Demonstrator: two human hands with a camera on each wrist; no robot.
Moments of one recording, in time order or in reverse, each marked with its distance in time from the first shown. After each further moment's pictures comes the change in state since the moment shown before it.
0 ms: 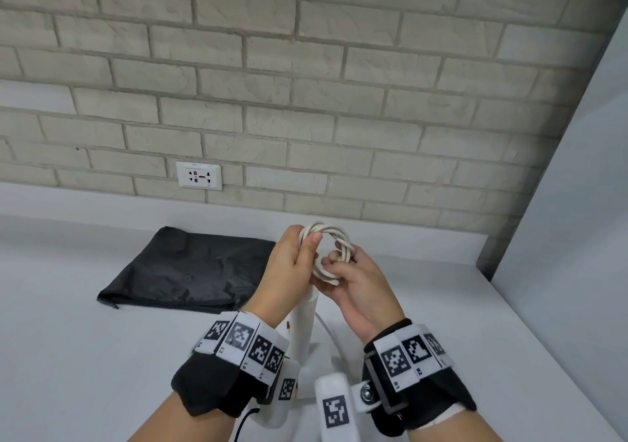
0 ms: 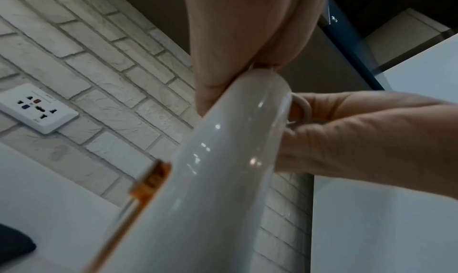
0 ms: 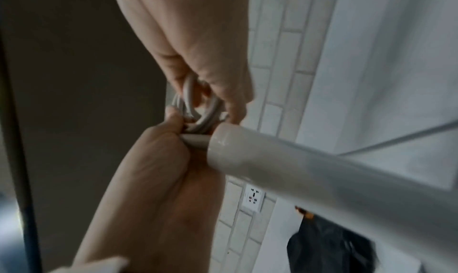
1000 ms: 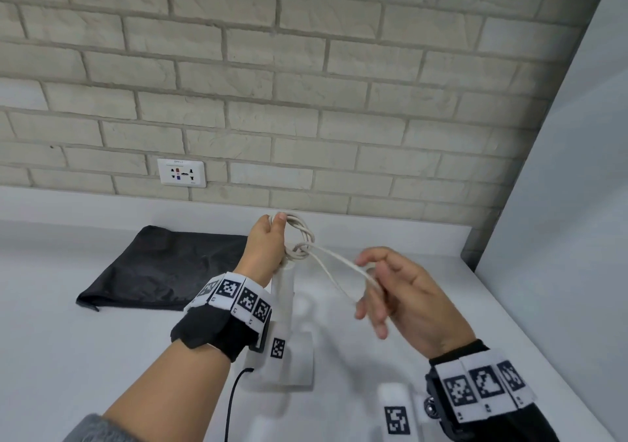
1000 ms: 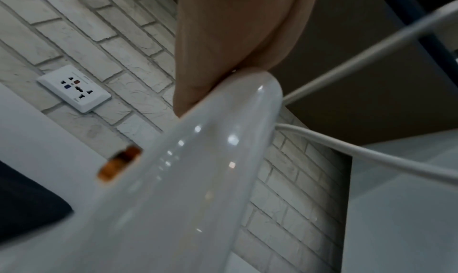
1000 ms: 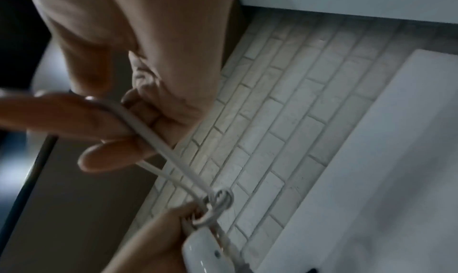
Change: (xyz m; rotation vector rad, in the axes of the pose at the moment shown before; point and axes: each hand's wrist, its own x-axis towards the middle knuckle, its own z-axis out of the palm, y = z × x) left_hand 0.040 -0.020 0.005 -0.103 0.070 -0.396; right_hand -0.052 -0.051 -0.053 -0.430 -0.390 -0.186
